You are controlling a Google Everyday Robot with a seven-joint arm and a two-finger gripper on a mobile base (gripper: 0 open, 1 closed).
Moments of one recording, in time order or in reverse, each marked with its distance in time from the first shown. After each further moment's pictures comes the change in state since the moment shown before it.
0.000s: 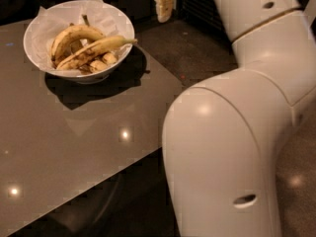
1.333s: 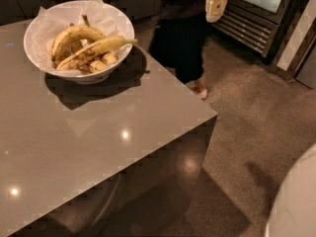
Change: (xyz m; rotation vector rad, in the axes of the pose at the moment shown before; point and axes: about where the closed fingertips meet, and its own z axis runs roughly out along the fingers) arm 0.054 0.081 -0.087 0.027 0.127 0.243
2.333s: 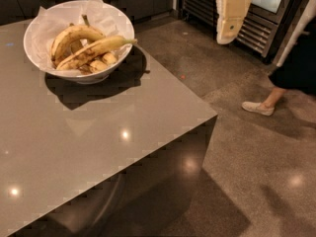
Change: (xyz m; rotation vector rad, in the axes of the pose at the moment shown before) arm -0.007 0.072 -0.041 -0.024 0.029 0.118
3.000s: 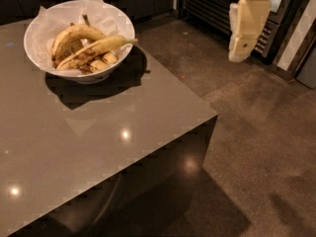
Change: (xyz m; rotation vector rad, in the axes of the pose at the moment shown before) arm 0.019 0.041 -0.002 -0.060 0.015 0.091
